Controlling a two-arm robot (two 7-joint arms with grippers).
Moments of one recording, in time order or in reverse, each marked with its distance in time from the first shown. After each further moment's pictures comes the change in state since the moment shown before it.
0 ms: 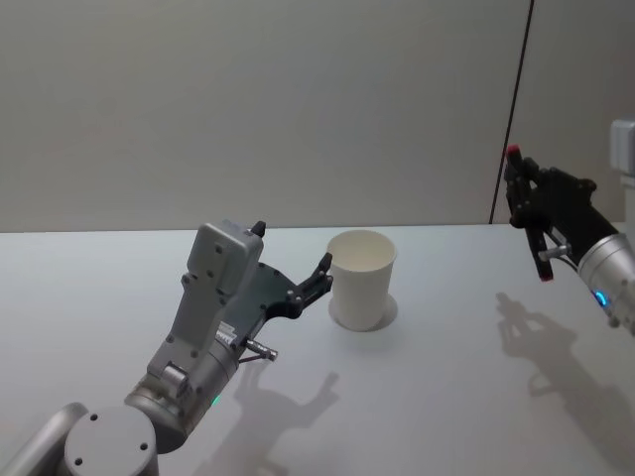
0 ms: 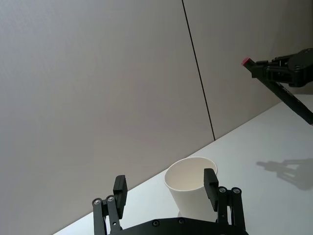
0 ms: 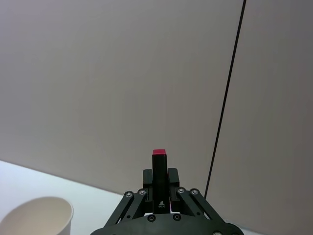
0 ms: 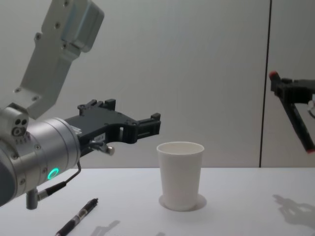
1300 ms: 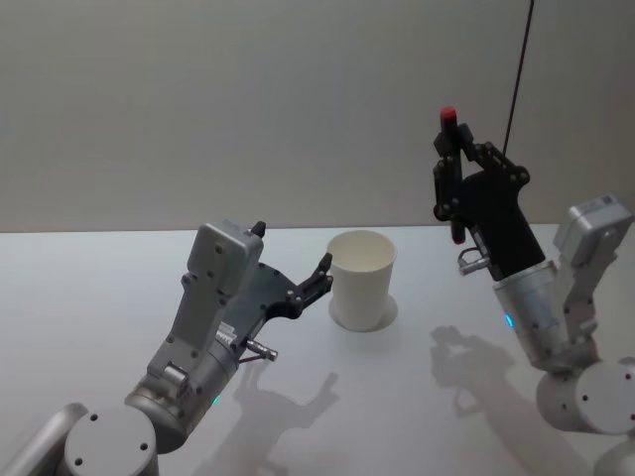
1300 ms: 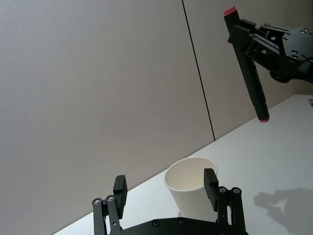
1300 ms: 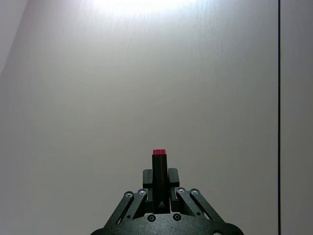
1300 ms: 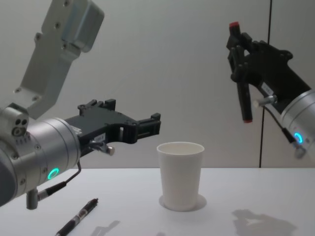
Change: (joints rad) left arm 0.000 0.000 0.000 0.000 0.000 0.000 0.000; right arm 0.053 -0.140 -0.114 0.277 -0.052 -0.762 -0.030
